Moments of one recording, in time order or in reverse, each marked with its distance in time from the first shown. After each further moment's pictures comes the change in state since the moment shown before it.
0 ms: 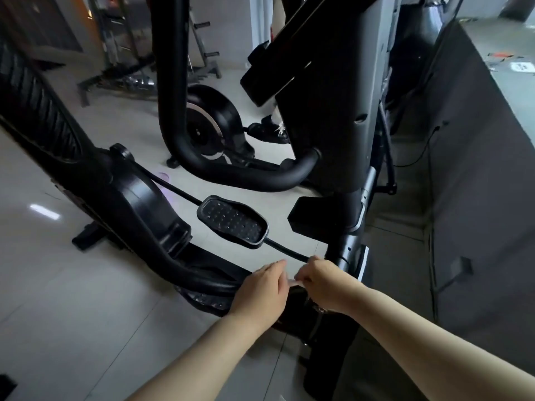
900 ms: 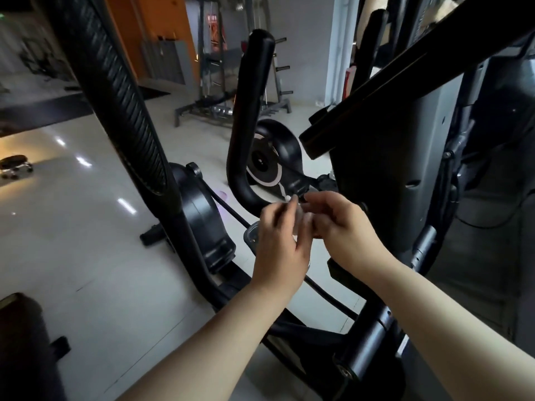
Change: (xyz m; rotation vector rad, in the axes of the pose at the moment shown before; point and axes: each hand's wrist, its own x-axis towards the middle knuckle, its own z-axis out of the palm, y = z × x) left_hand 0.047 0.065 -0.099 -0.229 0.765 0.115; right_hand 0.036 -0.077 -0.144 0.784 0.431 -0.318
